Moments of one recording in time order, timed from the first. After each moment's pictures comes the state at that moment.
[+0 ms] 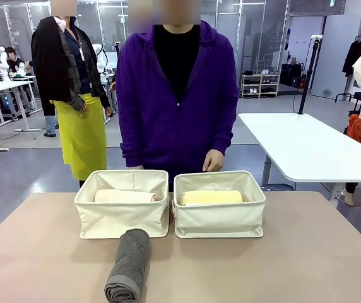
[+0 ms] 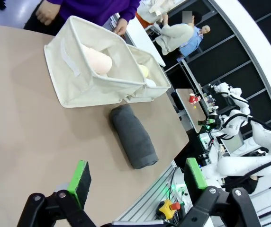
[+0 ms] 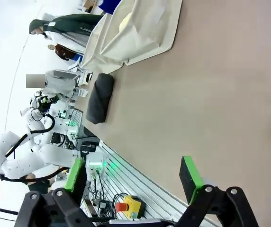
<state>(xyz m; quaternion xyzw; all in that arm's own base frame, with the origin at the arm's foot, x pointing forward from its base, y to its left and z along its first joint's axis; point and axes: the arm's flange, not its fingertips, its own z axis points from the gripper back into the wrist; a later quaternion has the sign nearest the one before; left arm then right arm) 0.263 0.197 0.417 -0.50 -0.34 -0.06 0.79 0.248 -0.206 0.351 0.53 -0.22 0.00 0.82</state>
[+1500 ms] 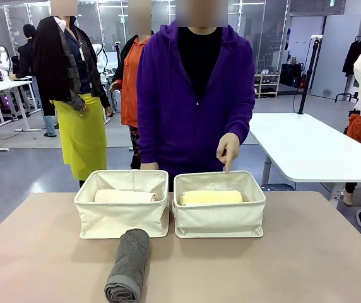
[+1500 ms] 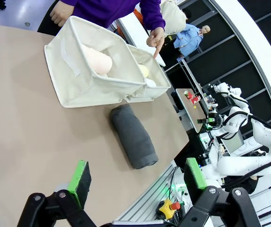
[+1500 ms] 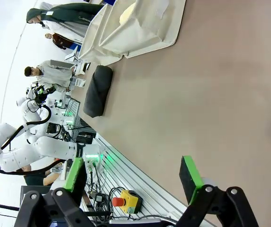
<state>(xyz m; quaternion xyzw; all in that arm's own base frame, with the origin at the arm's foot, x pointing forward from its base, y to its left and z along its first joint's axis) 0.264 0.196 0.417 -0.50 -0.34 -0.06 0.79 0.261 -0.195 0.358 0.53 -0.21 0.02 0.82</state>
